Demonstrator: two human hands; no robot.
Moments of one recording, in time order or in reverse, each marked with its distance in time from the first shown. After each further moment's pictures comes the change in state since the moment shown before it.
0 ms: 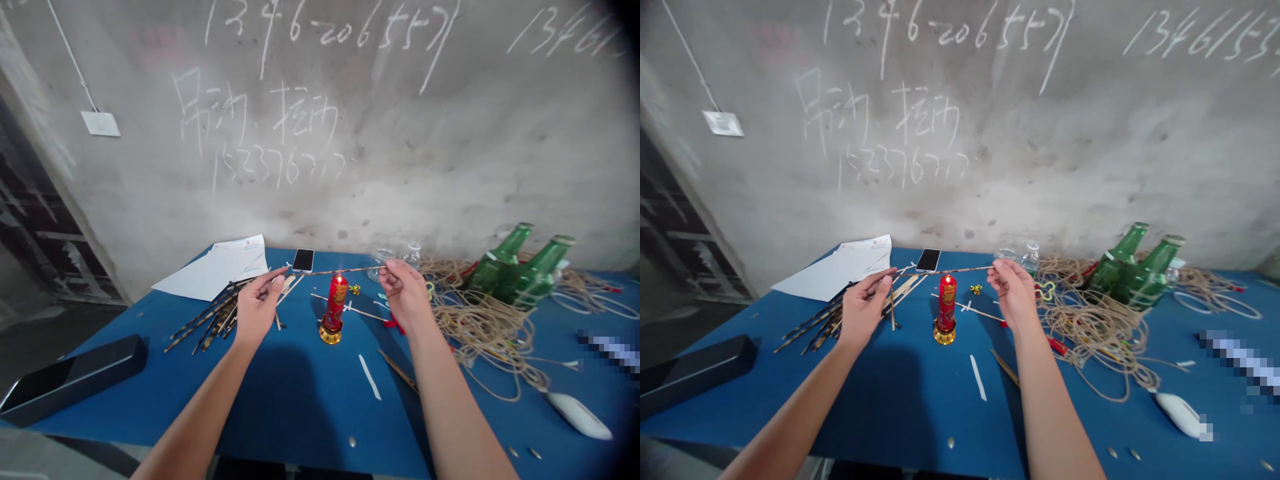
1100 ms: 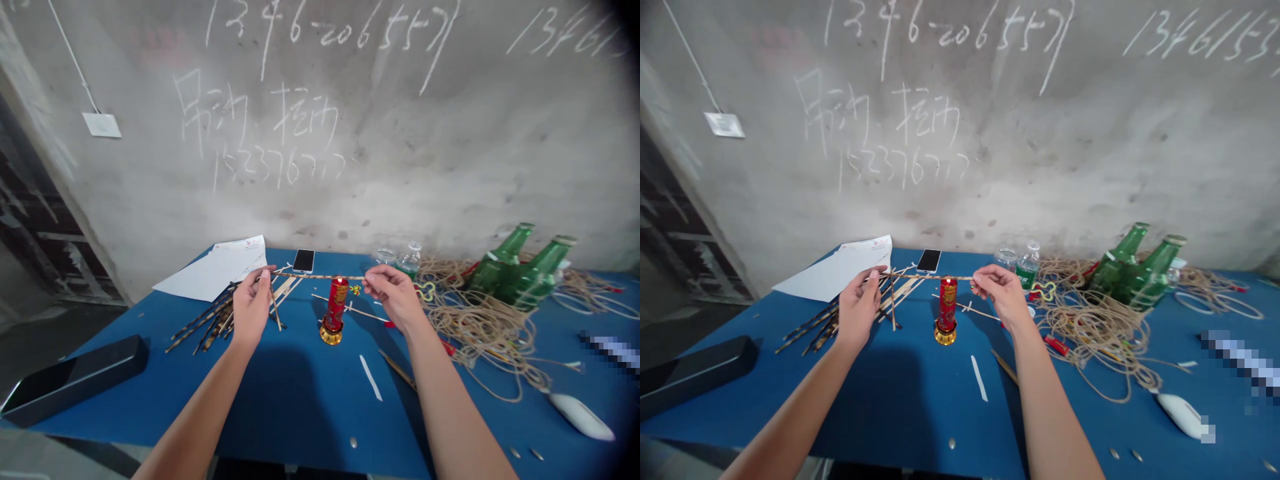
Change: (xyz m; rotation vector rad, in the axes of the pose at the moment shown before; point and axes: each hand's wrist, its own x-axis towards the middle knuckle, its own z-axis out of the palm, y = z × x) left_hand 0.006 -0.004 -0.002 -0.222 0.081 -0.135; right_hand -0.010 0.006 0.001 -0.211 -0.303 0.040
